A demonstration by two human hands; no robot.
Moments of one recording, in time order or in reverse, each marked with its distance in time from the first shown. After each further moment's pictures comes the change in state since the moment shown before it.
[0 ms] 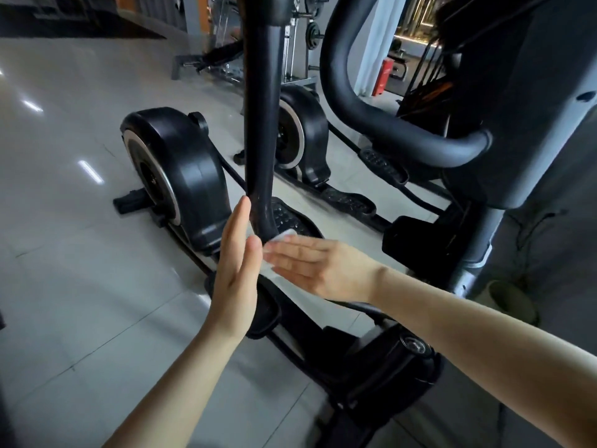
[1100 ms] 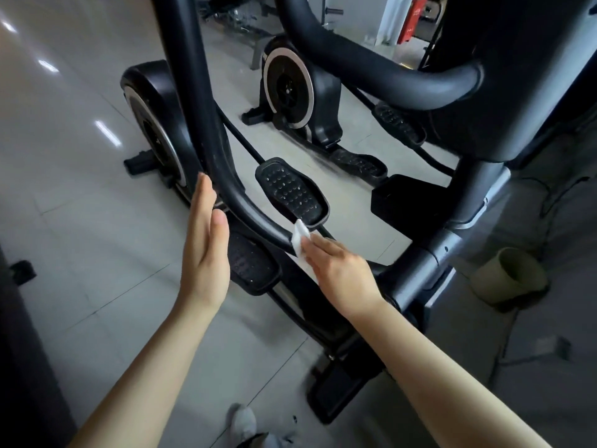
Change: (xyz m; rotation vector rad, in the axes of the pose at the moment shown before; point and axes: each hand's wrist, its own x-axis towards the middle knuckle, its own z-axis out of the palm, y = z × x) left_hand -0.030 -0.021 0.026 0.161 0.125 -0.041; right_hand -0.071 -0.081 -0.005 0.364 -0.028 0.993
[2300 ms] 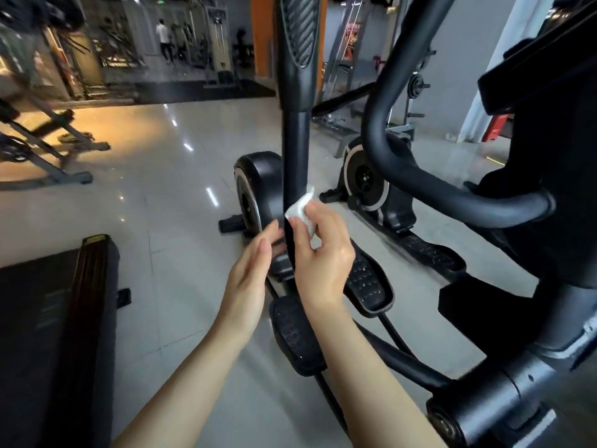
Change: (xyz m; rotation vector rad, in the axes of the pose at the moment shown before) left_hand 0.026 0.058 -0.028 -0.104 0.113 0.039; right_hand 0.149 -0.112 -0.020 0.753 0.692 0.129
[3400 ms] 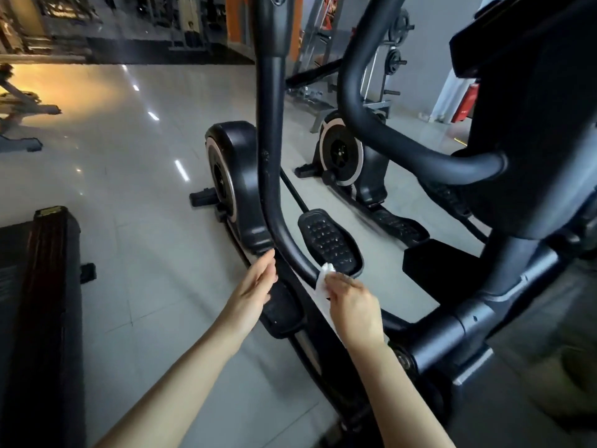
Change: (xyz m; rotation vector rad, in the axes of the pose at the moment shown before) left_hand -0.058 -0.042 0.011 0.071 -0.194 -0.476; right_hand -0.075 0.062 -0.121 -0.771 -0.621 0.063
